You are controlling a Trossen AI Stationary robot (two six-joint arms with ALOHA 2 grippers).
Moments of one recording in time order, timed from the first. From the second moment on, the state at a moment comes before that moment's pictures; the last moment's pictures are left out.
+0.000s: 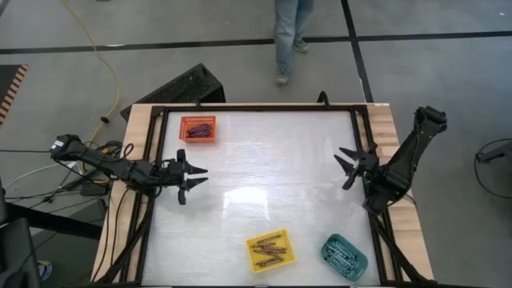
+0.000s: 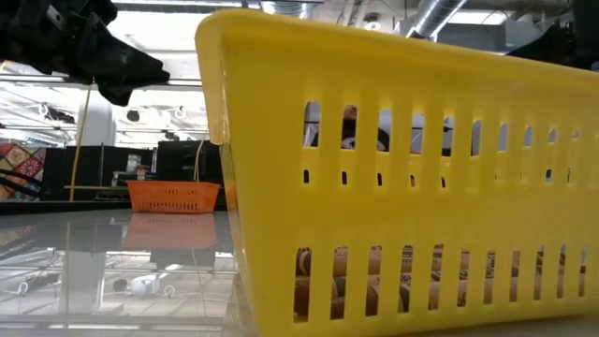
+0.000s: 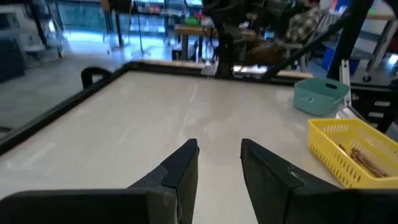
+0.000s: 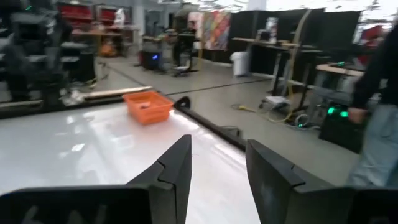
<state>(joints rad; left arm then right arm) -0.31 0.46 0.16 0.25 -0.46 -0.09 0.94 0.77 0.52 -1.43 1.58 1.65</state>
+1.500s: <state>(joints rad) -0.31 0.47 0.01 0.07 -0.64 -0.17 0.65 0.80 0.29 -1.15 1.57 1.68</state>
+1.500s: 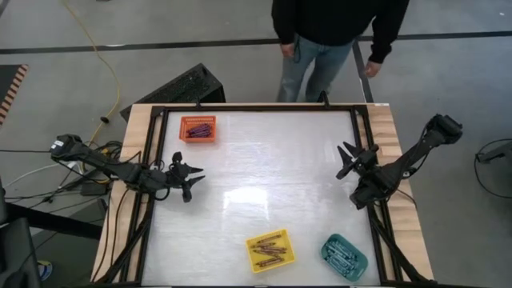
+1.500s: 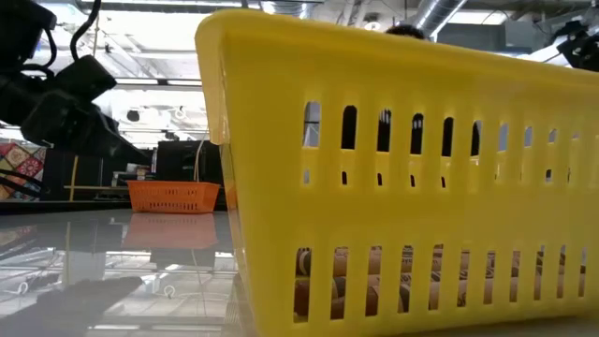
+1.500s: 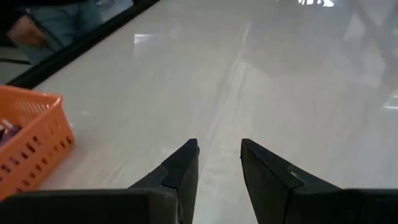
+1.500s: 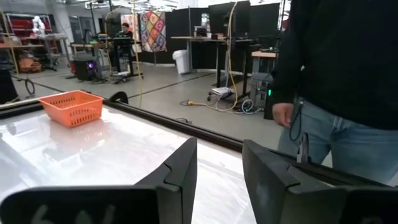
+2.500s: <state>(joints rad) -0.31 0.47 0.02 0.06 -0.63 -0.16 0.64 0.80 0.29 -0.87 1.24 1.65</state>
